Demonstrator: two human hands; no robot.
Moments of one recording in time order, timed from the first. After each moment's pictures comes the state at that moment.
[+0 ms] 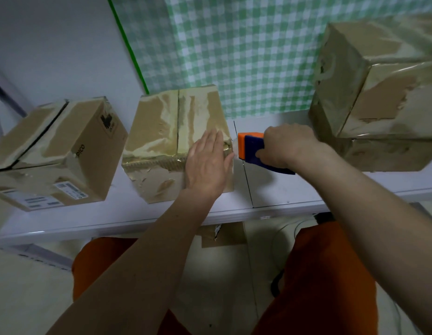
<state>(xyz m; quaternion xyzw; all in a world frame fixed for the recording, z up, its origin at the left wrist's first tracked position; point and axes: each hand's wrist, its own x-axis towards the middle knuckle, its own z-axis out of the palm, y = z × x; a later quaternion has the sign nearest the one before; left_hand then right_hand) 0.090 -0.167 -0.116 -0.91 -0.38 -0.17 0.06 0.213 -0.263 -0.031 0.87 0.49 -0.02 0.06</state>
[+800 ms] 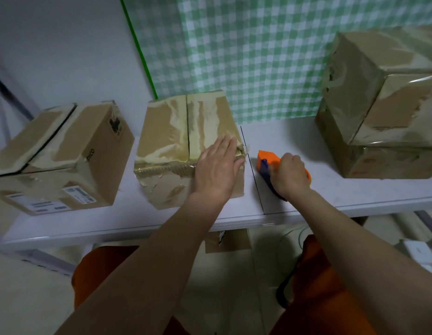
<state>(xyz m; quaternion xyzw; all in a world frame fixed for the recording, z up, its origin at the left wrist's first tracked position) 0.080 -0.158 -0.108 -0.93 -0.33 -0.19 0.02 0.227 -0.243 -0.144 0.92 0.33 -0.06 -0.22</state>
